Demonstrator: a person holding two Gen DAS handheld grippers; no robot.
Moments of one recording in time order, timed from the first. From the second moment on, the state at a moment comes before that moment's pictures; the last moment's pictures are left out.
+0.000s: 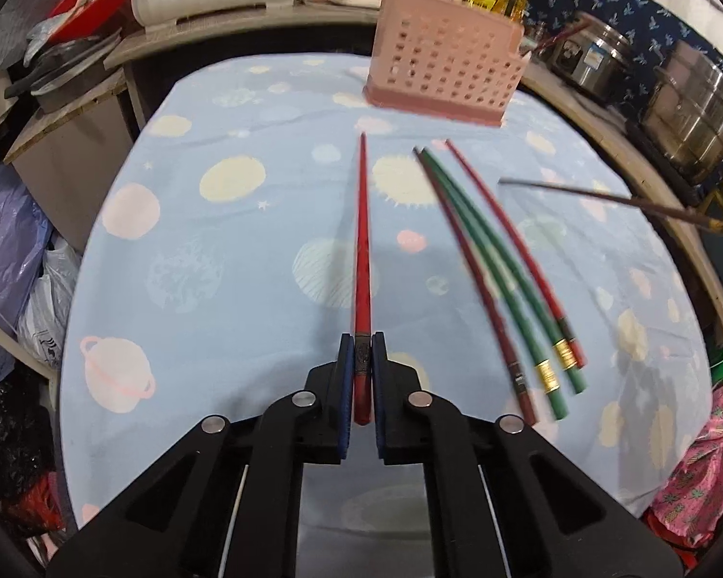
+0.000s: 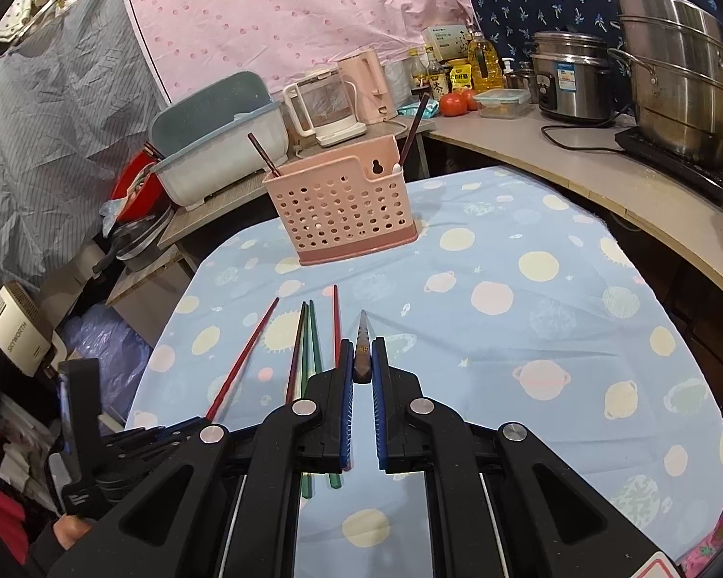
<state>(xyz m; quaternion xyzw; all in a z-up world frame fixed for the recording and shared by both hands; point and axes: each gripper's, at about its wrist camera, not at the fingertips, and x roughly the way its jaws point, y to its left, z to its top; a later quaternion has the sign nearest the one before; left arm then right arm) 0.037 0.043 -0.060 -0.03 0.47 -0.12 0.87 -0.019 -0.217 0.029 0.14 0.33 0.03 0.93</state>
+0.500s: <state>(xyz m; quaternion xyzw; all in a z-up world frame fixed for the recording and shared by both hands) 0.074 0.023 0.094 -0.03 0.34 -0.16 0.93 0.021 -0.236 0.105 0.13 0.25 0.03 0.96</state>
